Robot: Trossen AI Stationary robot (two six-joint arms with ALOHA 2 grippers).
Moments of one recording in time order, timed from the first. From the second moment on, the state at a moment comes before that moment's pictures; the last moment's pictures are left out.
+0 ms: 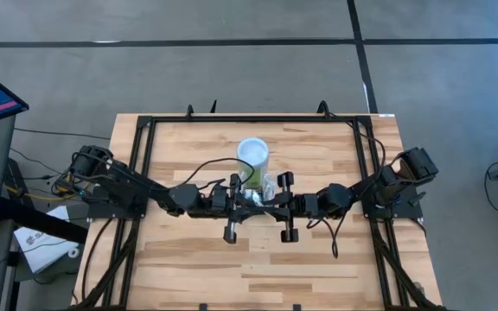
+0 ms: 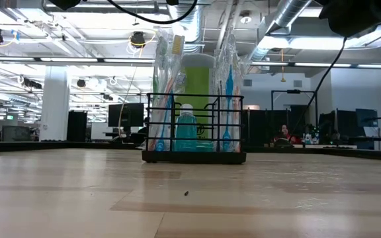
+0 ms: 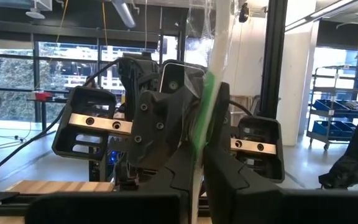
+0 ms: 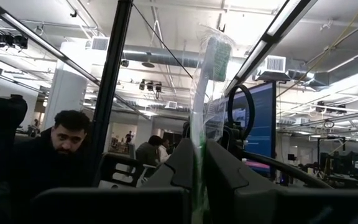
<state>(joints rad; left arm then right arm) -0.29 1.61 0.85 1.04 -0.25 0.00 0.32 1.67 0.74 1.48 0.18 -0.23</state>
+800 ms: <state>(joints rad) -0.38 1.49 0.80 0.94 -0.45 0.05 0.35 1.67 0.74 1.44 0.19 -0.30</state>
